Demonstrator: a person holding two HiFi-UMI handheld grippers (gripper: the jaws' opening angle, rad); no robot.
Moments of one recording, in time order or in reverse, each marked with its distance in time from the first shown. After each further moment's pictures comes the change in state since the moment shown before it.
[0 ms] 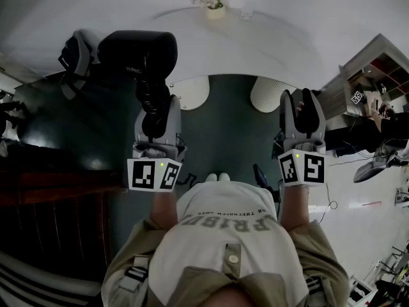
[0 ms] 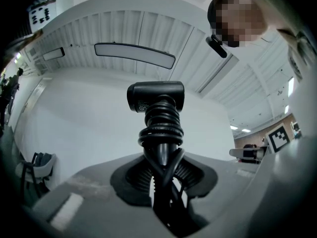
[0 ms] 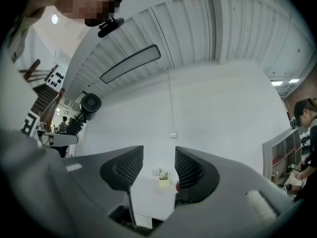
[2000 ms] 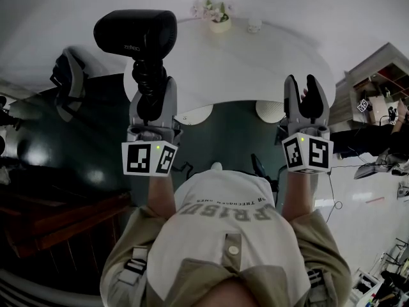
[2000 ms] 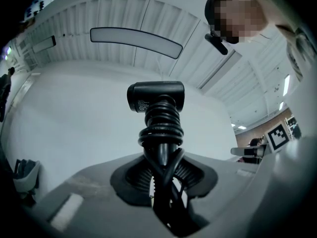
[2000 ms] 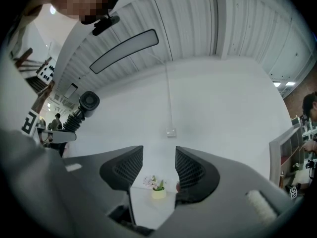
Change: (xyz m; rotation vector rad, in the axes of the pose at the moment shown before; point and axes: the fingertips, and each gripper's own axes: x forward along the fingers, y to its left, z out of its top) left arm 0.151 0.134 -0.011 0.040 -0.019 -0.078; right arm 0.175 0.014 -0.033 -0.021 -0.025 -0.075
